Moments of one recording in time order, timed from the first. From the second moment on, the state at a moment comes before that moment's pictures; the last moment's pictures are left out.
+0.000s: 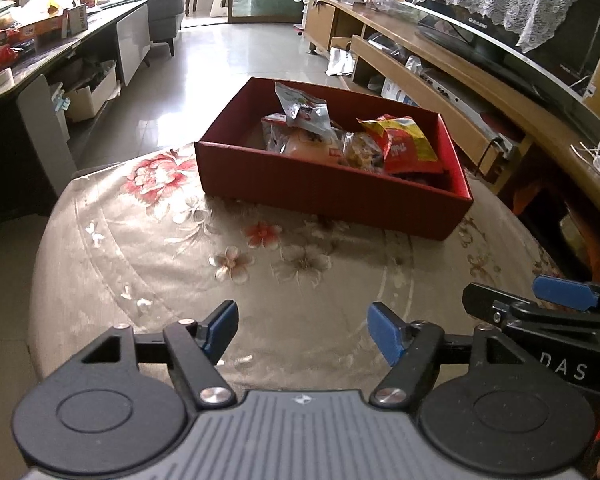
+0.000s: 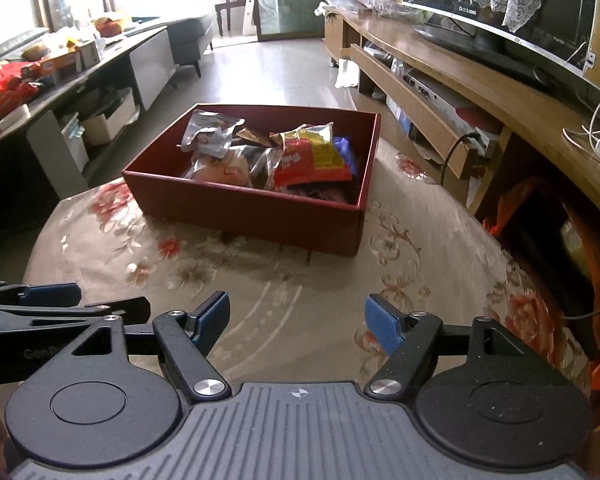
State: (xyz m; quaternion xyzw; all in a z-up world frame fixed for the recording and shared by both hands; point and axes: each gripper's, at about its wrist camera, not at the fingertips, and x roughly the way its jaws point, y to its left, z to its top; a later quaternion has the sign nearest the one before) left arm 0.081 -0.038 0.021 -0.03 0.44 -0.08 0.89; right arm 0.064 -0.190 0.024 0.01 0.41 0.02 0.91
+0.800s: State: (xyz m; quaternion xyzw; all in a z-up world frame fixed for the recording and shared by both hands) left arm 0.025 -0.026 0.011 -0.02 0.44 -0.04 0.90; right arm 0.010 -0.177 0.014 0.01 0.41 0.03 0.91
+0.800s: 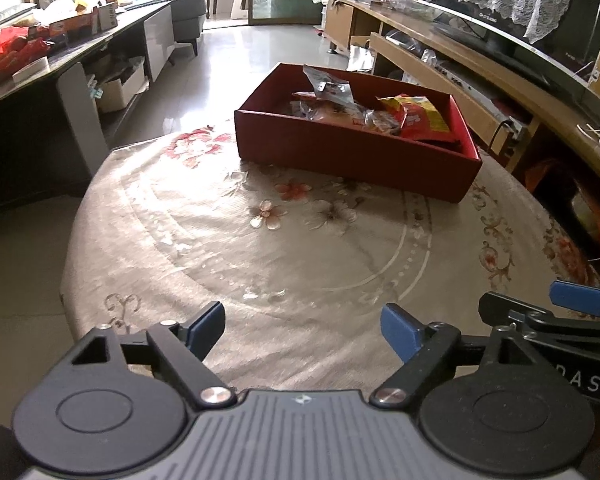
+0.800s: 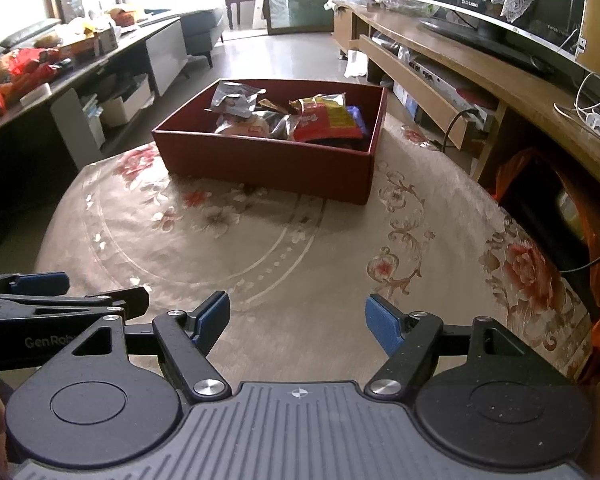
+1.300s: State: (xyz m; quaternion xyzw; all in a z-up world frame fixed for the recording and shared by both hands) left arm 0.023 -0.023 0.011 -0.03 0.43 -0.03 0.90; right arm 0.004 -0.176 0.015 0.01 0.41 0.03 0.91
